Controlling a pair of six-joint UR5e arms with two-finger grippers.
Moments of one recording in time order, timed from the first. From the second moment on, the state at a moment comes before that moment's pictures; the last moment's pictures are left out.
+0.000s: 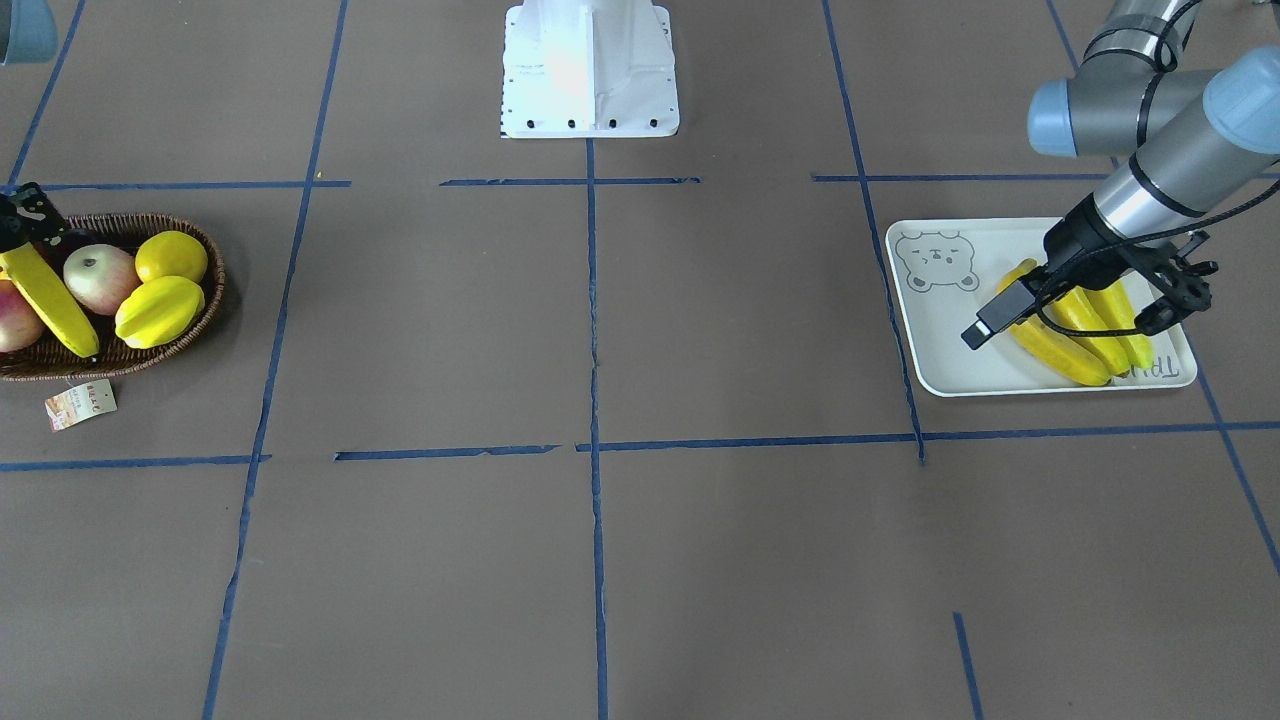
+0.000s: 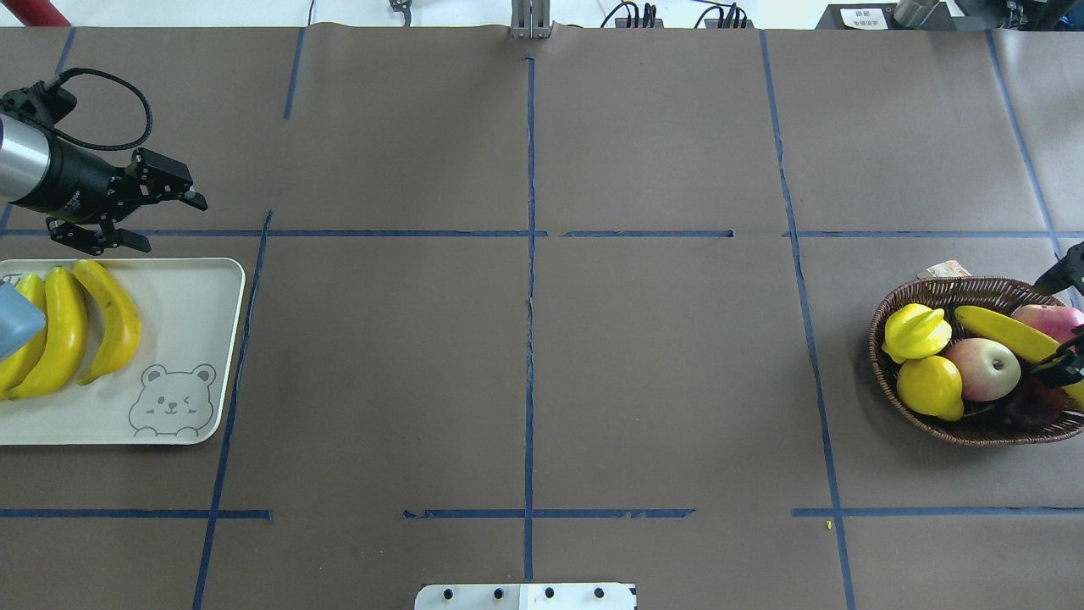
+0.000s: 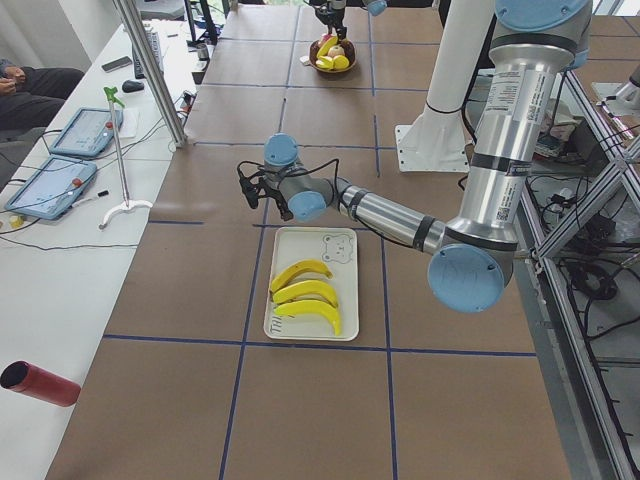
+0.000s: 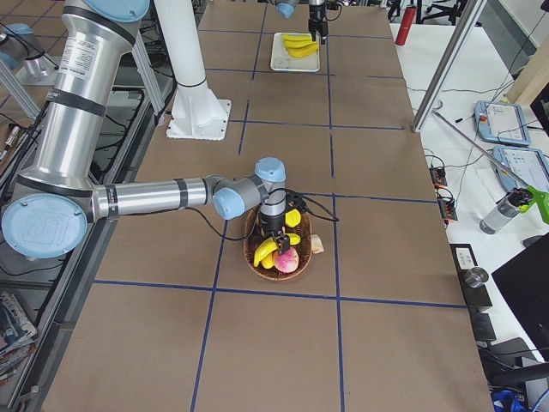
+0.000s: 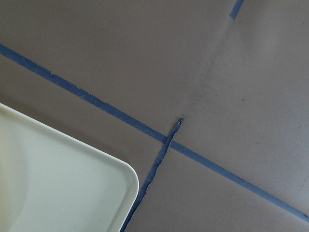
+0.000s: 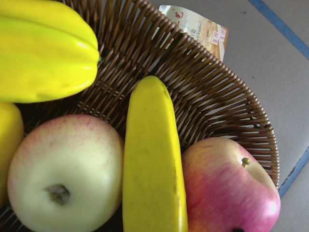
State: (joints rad) left arm -1.02 -1.73 -1.71 -2.17 -2.28 -1.49; right arm 0.96 -1.87 1.90 -1.21 1.99 0.08
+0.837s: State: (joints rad) left arm -1.01 -1.74 -1.70 -2.17 -2.28 -1.49; right arm 1.02 -1.87 1.95 -1.23 2.08 0.08
